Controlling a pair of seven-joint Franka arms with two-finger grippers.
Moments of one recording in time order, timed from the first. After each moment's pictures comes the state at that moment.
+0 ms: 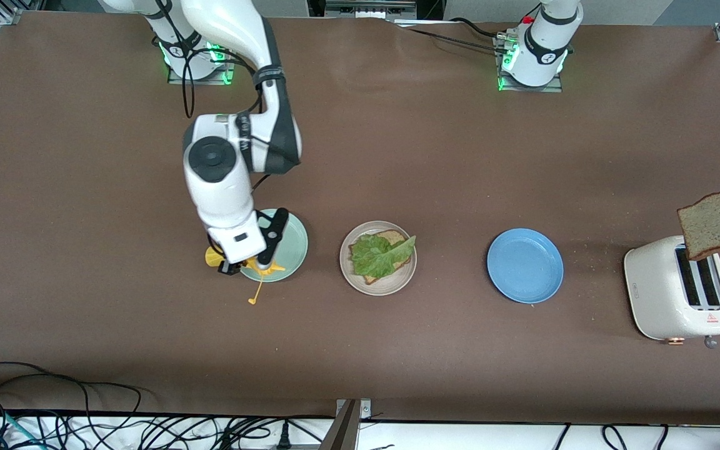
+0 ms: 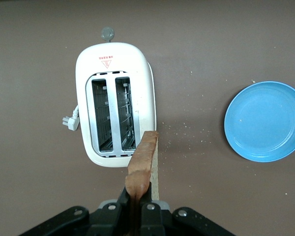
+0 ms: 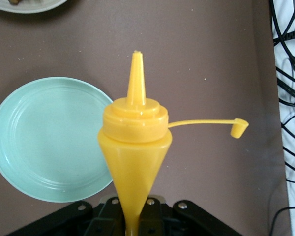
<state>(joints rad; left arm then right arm) 0.40 0.36 -0.18 -1.36 0.12 1.70 0.26 1.19 0.84 -1.07 -1.50 0.69 2.08 -1.24</state>
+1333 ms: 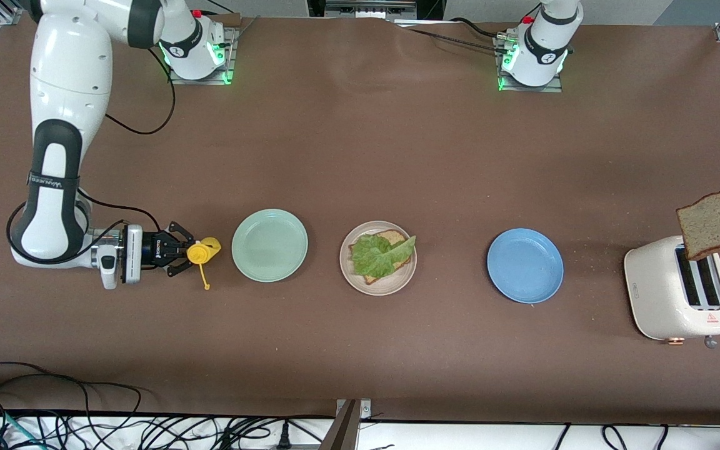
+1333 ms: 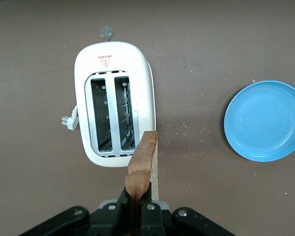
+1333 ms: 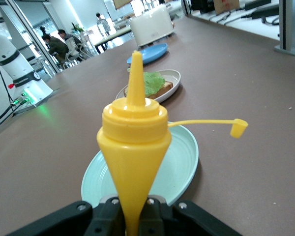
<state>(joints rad) 0.40 0.36 -0.18 -1.37 0.12 1.69 0.26 0.32 0.88 -0.59 -1.60 1.46 1.43 -2.08</state>
